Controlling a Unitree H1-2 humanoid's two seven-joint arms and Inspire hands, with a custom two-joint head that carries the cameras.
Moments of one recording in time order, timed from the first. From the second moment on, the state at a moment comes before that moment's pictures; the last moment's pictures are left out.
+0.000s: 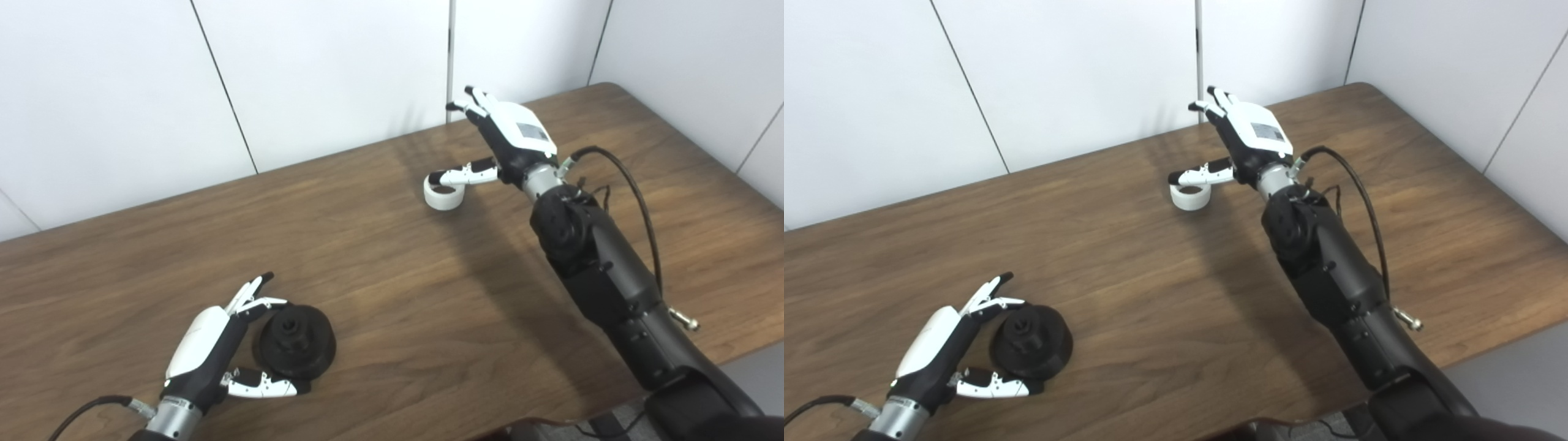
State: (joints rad) left arm -0.13 0.32 -0.28 -0.07 0.52 -0.11 -0.22; right arm -0.43 -0.41 0.09 0.01 -0.77 0.32 0.16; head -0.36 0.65
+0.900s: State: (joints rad) left arm -0.12 0.32 -0.30 -0.07 0.55 -0.12 -0.22; right arm -0.46 -0.47 0.20 0.16 -0.75 0.41 0.30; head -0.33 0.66
